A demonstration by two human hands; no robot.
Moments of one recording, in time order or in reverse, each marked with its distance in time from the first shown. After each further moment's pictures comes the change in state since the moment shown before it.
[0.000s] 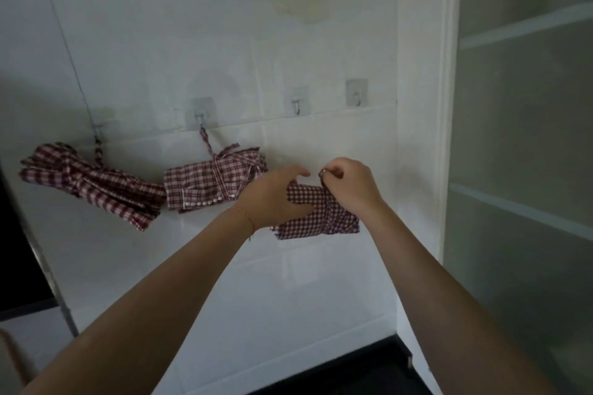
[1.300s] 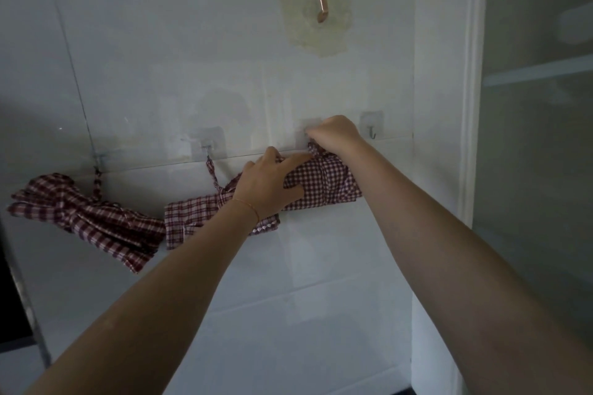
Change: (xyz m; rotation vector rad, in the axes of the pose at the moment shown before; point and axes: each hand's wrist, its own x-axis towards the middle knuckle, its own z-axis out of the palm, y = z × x) left_hand 0.072 -0.037 -0.032 0.309 0.225 0.013; right_hand 0.139 -0.085 -0.017 0.020 -0.121 0.201
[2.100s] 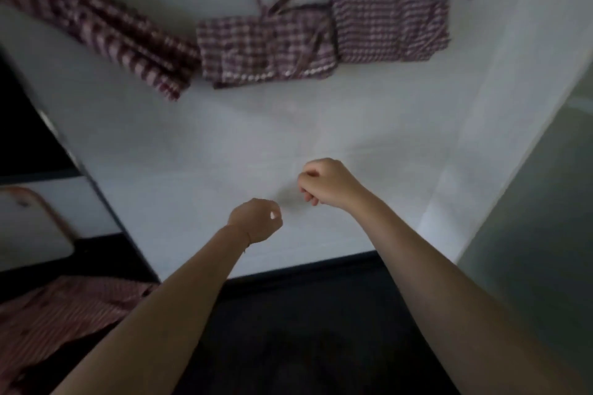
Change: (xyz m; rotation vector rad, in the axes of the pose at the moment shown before) left_hand -0.271 -0.046 0.144 -0.219 -0.800 -0.510; right_hand -0.188 0.135 0.194 -0.003 -0.534 0.074
